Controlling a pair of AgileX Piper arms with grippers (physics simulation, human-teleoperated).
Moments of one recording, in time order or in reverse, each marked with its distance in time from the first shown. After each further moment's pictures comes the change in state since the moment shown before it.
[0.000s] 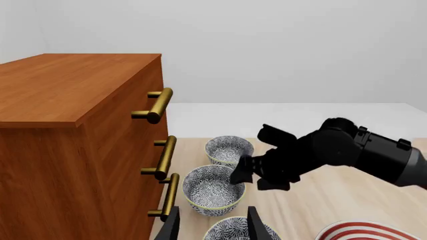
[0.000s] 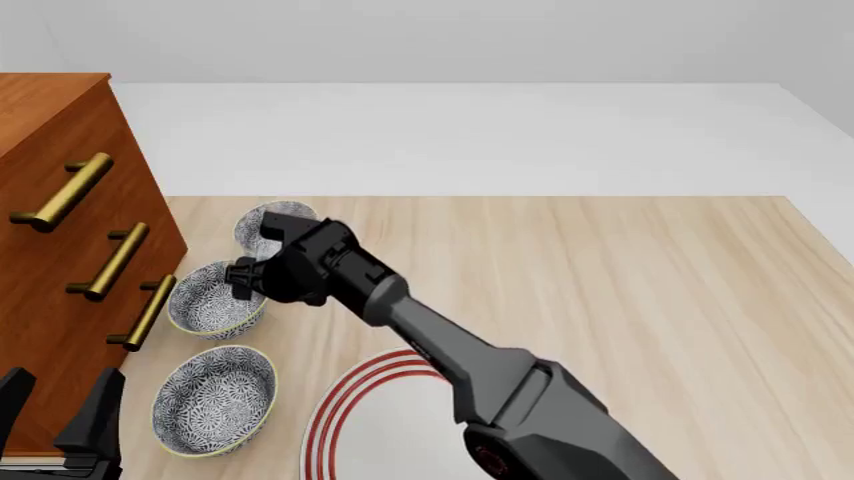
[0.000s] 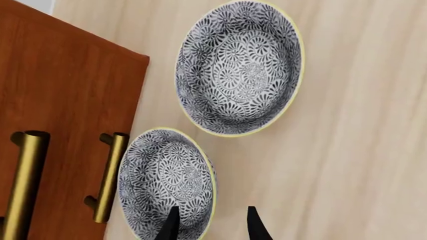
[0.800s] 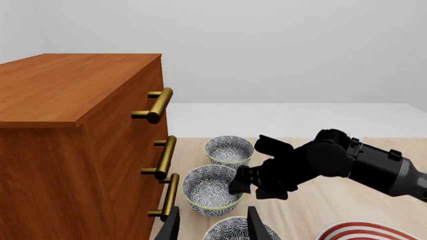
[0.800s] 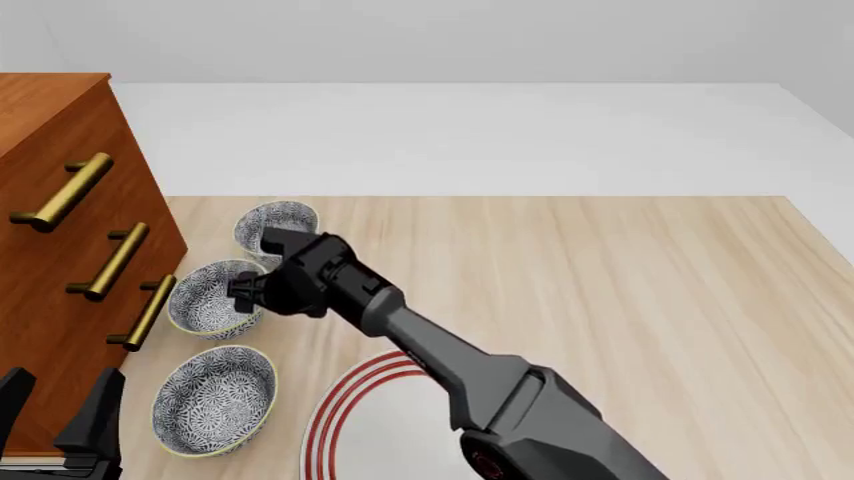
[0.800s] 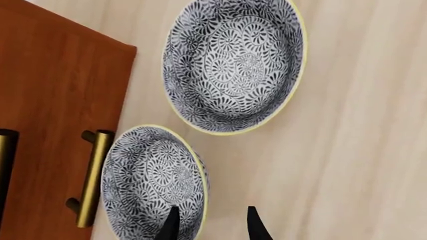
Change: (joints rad) left arm 0.000 0.000 0.000 0.000 0.000; right arm 0.006 0.040 -0.001 -0.014 -0.002
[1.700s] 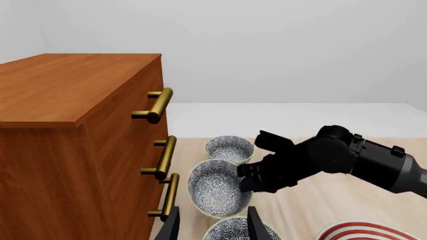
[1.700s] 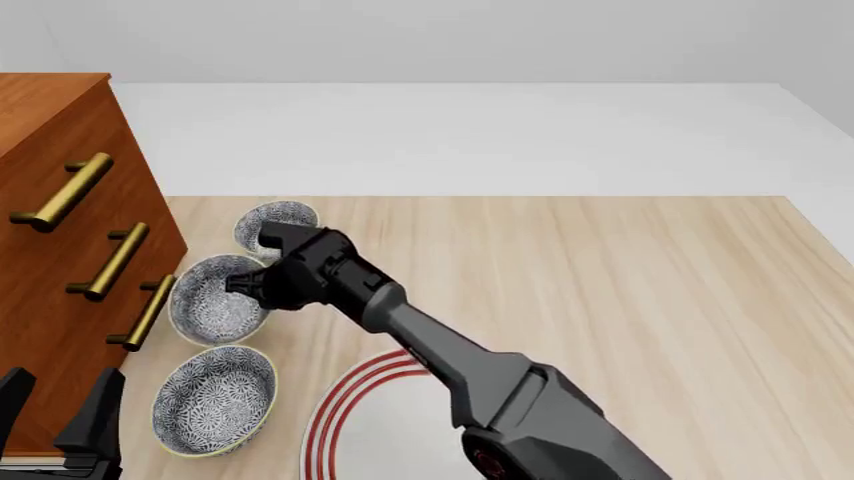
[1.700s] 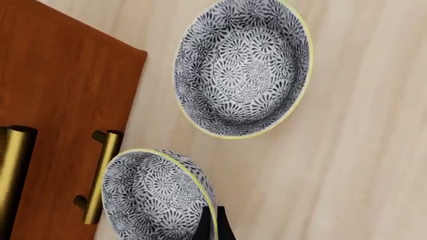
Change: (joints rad) left arm 0.000 0.000 0.000 0.000 0.000; right arm -0.003 -0.014 0.001 -0.014 -0.030
